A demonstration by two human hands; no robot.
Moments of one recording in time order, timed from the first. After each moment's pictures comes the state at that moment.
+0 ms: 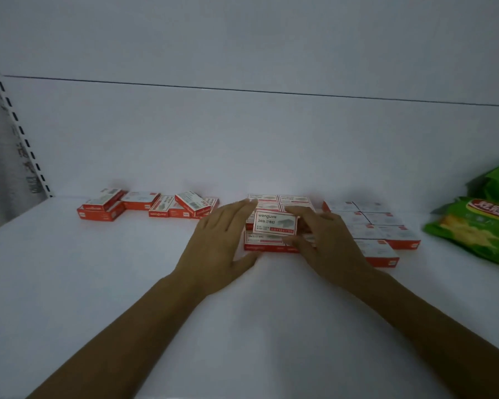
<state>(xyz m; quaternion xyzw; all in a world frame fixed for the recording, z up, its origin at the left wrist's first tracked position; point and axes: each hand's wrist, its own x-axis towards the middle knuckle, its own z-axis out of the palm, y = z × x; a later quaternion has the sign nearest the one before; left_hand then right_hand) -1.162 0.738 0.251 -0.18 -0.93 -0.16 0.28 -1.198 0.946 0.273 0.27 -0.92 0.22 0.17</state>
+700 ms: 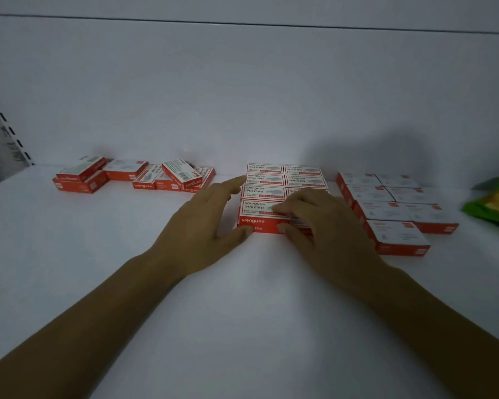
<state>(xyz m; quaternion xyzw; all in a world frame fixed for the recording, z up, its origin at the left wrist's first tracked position) -1.172 0.736 0.249 -0.14 -0.94 -0.25 0.21 -1.210 0.941 0.253 0.34 -0.89 0.21 0.21</state>
